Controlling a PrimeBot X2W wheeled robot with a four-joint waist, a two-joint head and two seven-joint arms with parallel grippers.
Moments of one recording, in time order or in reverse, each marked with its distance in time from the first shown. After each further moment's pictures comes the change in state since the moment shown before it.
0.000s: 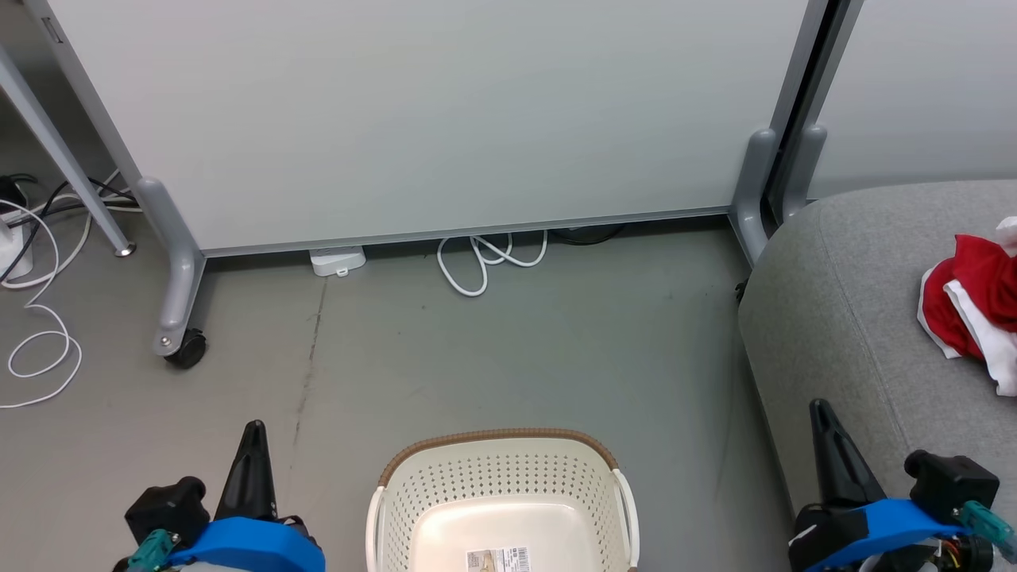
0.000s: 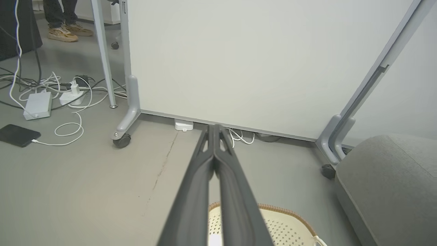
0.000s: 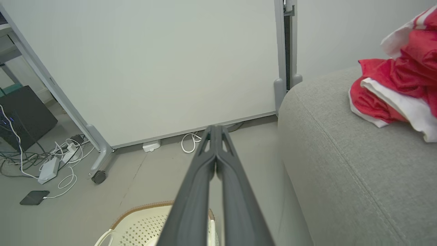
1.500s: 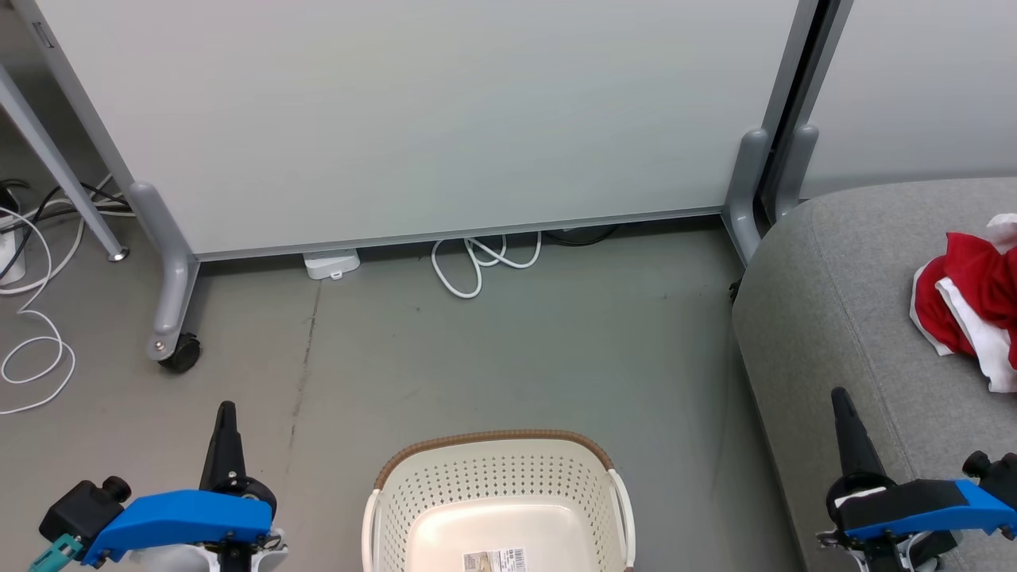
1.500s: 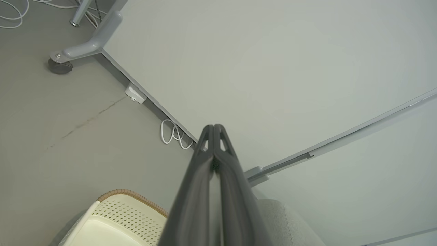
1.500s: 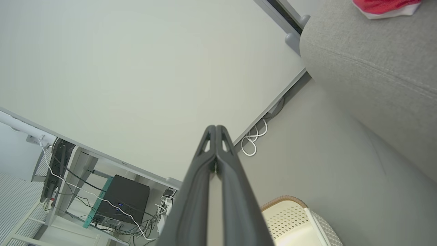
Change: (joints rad) left arm -0.021 0.000 0.040 -0.093 -0.684 0.000 0.159; right arm -0.021 0.000 -0.026 -0.032 0.690 0.000 0.164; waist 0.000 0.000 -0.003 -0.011
